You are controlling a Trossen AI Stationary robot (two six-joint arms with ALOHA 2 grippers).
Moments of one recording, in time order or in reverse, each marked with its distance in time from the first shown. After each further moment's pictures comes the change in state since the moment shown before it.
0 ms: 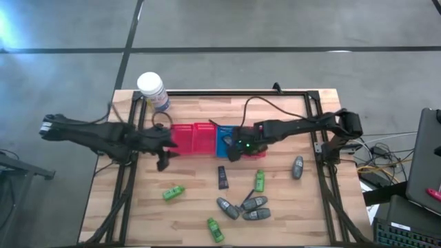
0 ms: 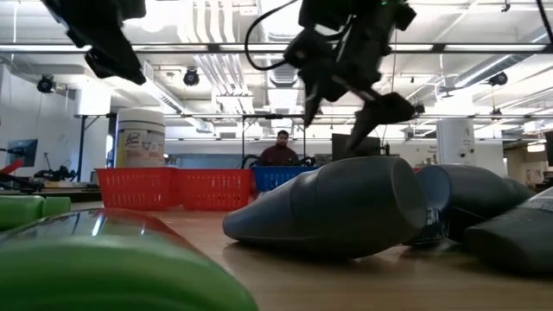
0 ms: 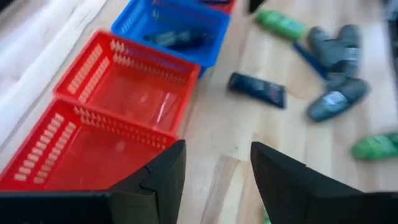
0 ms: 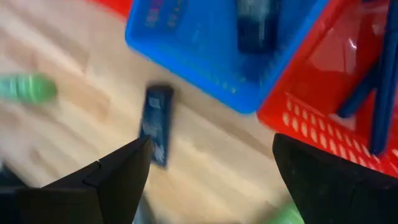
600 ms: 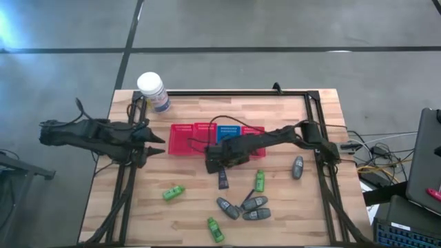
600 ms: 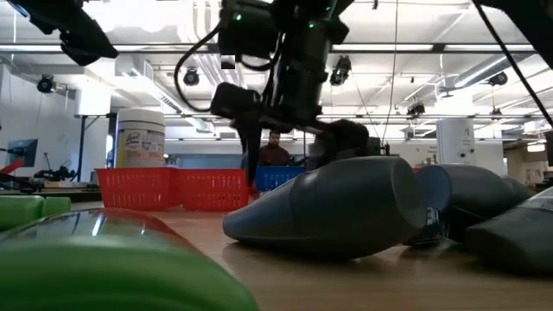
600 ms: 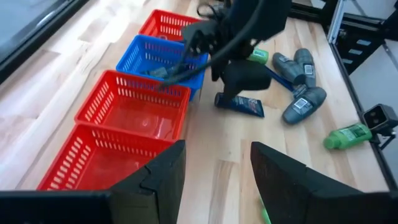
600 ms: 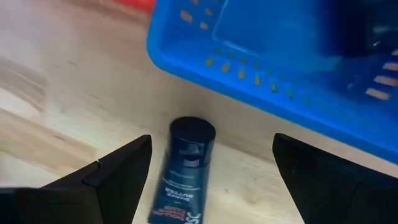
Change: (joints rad) left arm 0.000 -0.296 -0.049 -0.094 0.031 0.131; right arm 0.093 0.466 0.468 -0.215 0.072 0.122
